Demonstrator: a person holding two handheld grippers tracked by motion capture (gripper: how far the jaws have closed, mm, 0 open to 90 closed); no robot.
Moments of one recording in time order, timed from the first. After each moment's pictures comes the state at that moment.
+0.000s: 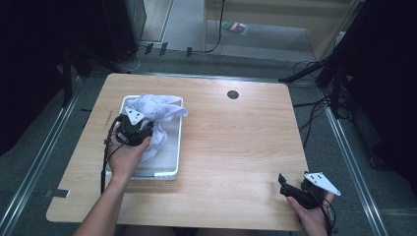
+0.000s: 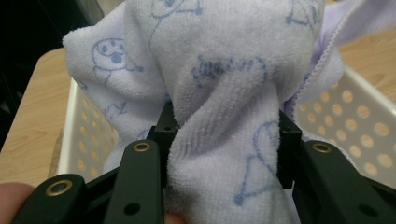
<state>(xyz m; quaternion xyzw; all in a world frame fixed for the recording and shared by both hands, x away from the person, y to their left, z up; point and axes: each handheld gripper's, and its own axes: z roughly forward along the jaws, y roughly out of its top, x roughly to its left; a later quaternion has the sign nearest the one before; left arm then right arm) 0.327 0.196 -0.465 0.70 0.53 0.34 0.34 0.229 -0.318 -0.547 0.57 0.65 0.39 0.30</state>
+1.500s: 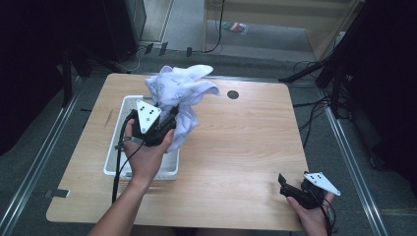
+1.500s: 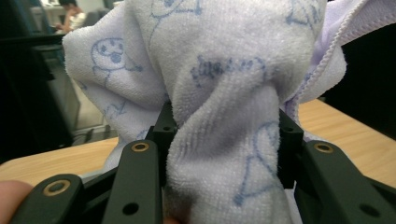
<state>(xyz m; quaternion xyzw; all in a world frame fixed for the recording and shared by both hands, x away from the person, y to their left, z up) 0.285 0.119 -0.388 0.63 0.45 0.38 0.50 0.229 -0.318 -0.547 0.57 0.66 0.39 0.30</state>
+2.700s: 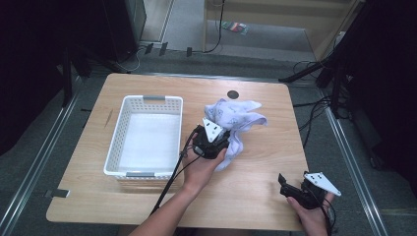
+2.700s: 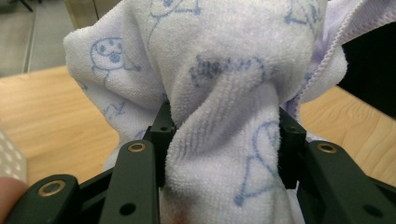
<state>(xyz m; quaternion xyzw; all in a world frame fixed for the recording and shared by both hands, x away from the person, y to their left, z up) 0.312 -0.004 -0.471 0.71 0.45 0.27 0.47 0.229 -0.318 -0.547 0.57 0.65 0.40 0.30</state>
